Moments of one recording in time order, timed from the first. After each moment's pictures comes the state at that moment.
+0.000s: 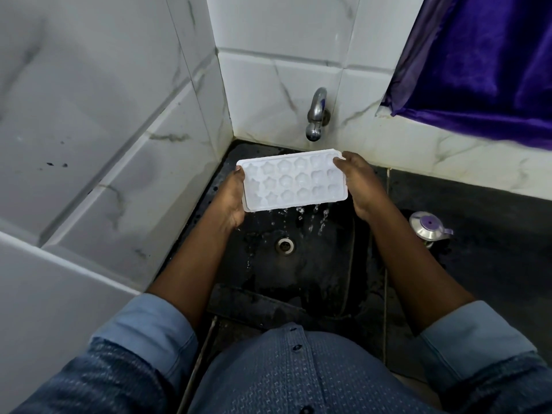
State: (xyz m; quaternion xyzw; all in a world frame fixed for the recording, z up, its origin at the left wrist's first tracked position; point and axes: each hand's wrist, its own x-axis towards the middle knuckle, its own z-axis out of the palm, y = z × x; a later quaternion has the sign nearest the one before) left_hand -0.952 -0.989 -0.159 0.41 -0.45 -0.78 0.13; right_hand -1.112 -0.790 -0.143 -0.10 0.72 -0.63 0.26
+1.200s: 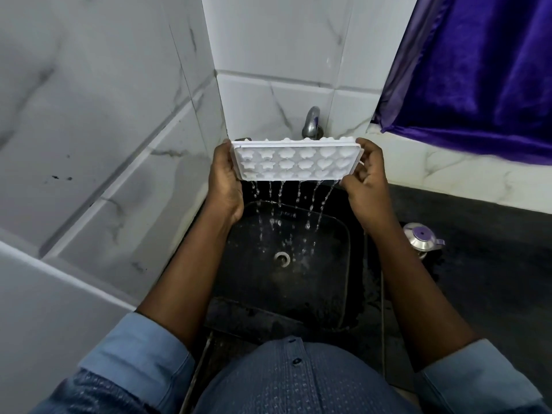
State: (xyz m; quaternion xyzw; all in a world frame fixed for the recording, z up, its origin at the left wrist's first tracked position) left_hand -0.949 -0.972 -0.087 0.25 -0.42 -0.81 0.32; right_hand -1.077 -0.761 -0.105 -0.26 0.71 -0.66 0.07
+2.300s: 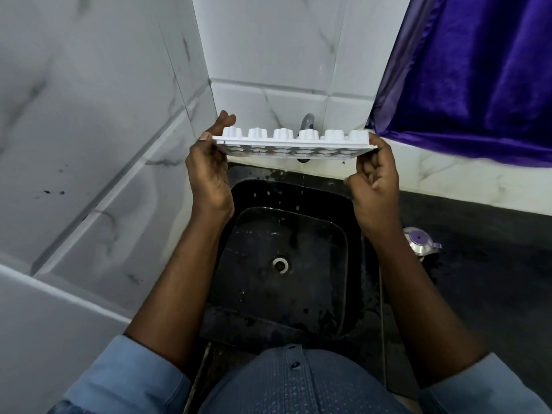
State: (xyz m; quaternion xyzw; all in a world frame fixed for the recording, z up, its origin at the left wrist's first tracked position) left_hand -0.941 -0.972 -0.057 0.11 -0.46 -0.75 0.46; right_hand -1.059 -0.758 -0.075 -0.32 0.64 -0.70 -0.01
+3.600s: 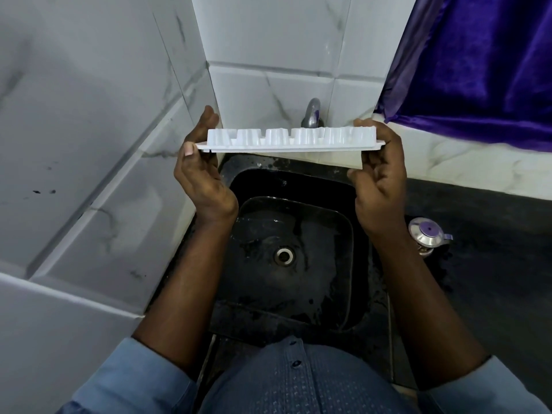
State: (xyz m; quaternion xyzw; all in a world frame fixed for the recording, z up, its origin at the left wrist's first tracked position) left_hand -0.940 -0.972 -0.087 0.11 -0.51 -0.62 0.59; right_hand -1.057 -0.767 -0.085 -0.39 0.59 -0.71 -0.05
